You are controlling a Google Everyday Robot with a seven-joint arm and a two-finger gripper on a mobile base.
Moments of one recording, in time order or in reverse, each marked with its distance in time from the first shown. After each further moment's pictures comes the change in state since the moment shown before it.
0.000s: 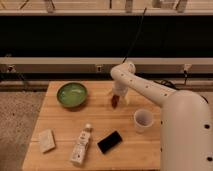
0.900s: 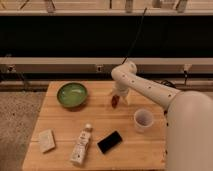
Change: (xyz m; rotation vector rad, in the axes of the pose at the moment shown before) arm -0.006 0.010 -0.010 0.001 0.018 0.018
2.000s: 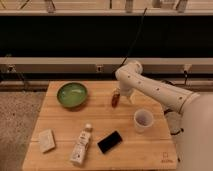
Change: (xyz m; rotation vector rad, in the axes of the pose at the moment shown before) arm 0.002 0.020 -0.029 0.017 0.061 0.045
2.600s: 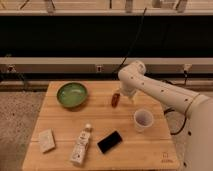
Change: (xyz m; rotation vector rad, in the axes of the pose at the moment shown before) arm 0.003 0.012 -0.014 0.012 0.037 0.059
